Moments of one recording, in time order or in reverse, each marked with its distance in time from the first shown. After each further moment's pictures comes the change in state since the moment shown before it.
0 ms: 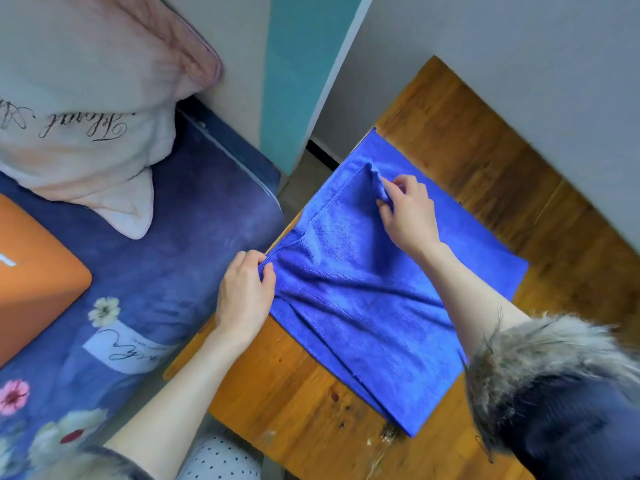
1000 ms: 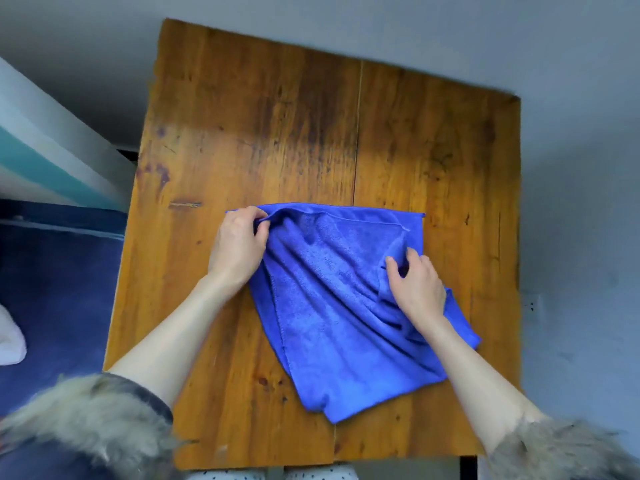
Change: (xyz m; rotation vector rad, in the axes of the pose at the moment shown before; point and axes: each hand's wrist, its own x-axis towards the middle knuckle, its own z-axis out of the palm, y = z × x) left_hand -0.002 0.155 0.111 0.183 -0.339 0.615; right_hand -0.253 0.137 0.032 0.365 0.097 0.984
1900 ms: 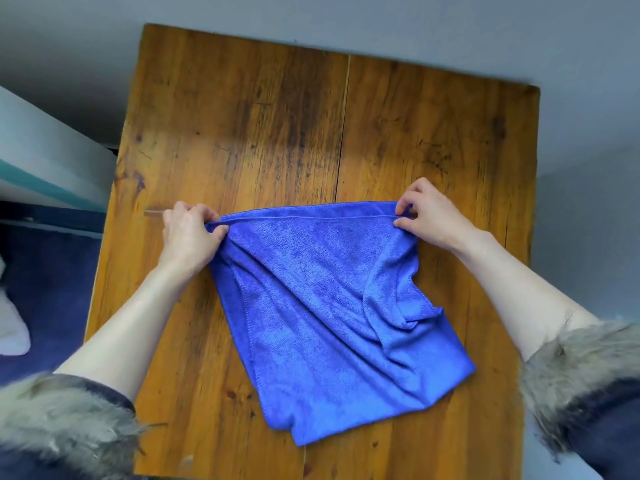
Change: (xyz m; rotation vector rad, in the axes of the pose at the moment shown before) left_hand 0.026 -0.002 -0.005 0.188 -0.048 -0.329; right_hand 0.150 0.011 -0.057 -0.040 -0.289 -0.567
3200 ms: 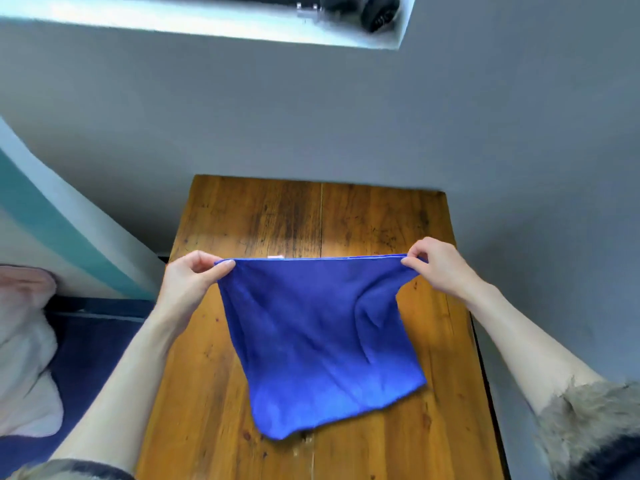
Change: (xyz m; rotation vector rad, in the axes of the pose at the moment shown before) left_hand -0.081 0.042 -0.115 -0.809 0.051 0.114; right_hand -0.115 -0.045 -0.103 0.109 0.273 0.056
